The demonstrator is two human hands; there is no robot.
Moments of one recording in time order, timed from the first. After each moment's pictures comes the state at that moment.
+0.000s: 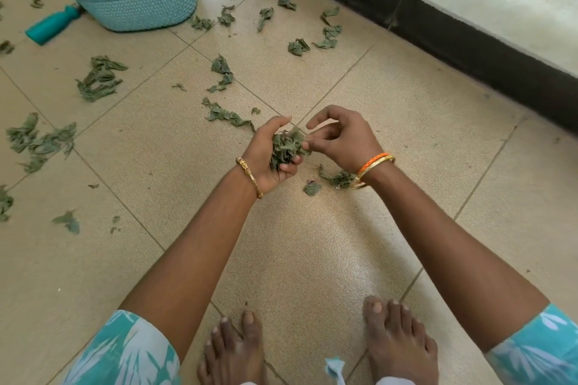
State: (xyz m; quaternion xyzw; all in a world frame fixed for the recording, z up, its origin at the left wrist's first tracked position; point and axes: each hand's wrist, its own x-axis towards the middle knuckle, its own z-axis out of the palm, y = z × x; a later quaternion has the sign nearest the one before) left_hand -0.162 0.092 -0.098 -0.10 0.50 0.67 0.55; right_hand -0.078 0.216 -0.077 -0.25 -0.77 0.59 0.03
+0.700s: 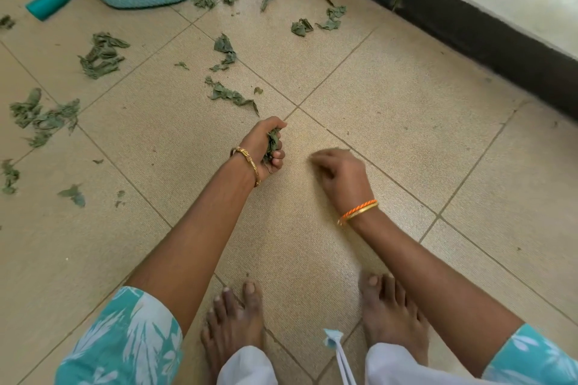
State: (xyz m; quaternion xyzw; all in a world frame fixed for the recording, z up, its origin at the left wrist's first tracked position) left_hand -0.154 0.072 -0.114 -0.18 0.61 0.61 0.48; right_hand -0.017 0.173 -0.135 -0.15 -0.92 0.33 0.15
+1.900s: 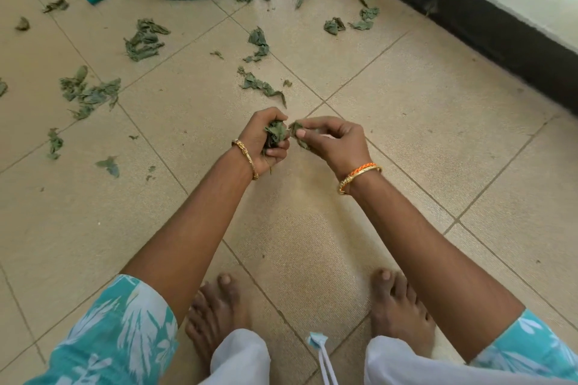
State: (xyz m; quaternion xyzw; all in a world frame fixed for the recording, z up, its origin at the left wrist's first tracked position) left_hand -0.153 0.034 -0.089 -0.18 0.54 0.68 0.46; right_hand -0.064 0.144 -0.089 -0.27 -0.63 0.73 0.07
